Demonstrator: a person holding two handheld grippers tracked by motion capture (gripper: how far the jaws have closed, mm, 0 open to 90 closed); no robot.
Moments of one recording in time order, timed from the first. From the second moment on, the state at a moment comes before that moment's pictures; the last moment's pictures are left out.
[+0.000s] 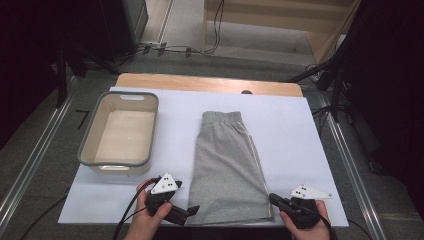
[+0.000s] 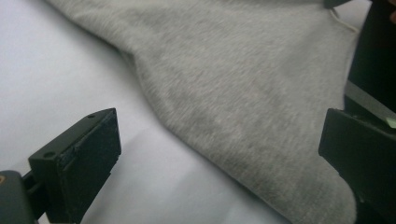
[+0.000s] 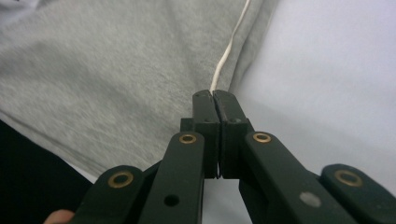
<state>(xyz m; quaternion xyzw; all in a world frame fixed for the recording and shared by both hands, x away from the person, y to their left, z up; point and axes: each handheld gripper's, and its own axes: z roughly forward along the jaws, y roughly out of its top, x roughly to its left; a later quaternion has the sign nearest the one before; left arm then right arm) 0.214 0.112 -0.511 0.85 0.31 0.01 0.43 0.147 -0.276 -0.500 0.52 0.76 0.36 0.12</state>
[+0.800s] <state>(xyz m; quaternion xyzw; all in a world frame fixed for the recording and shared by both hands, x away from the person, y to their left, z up) 0.193 0.093 -0.508 0.86 0.33 0.04 0.39 0.145 -0.270 -0.516 0.53 0.77 0.35 0.09</state>
